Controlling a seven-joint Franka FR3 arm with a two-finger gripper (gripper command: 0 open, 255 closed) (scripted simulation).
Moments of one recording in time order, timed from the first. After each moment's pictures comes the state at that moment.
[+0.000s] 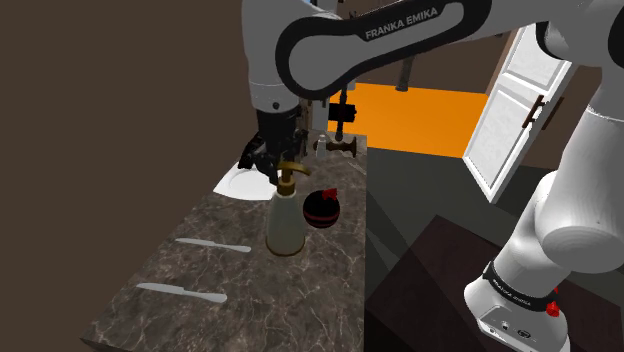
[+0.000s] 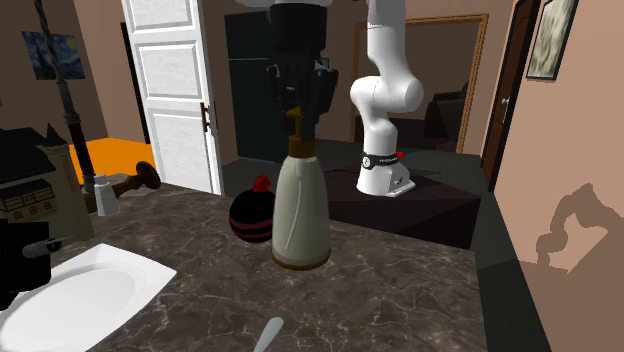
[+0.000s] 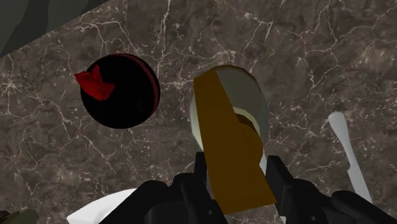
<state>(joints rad) 0.14 0.10 0.45 -1.83 -0.09 1.90 0.48</state>
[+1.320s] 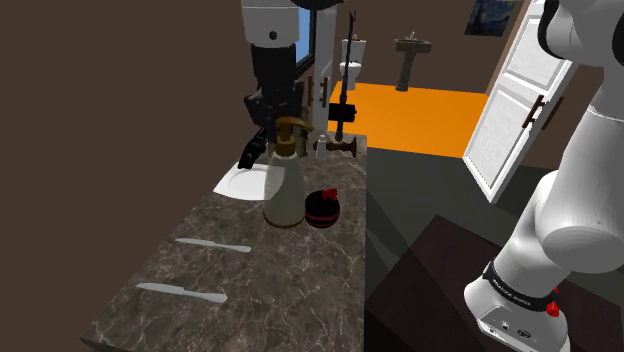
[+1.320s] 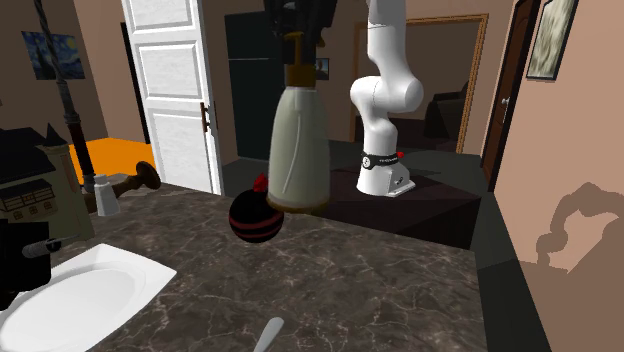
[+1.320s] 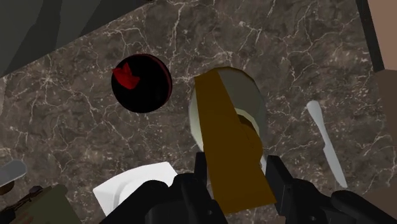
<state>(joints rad) 0.14 0.10 0.46 -1.57 -0.08 1.63 0.47</state>
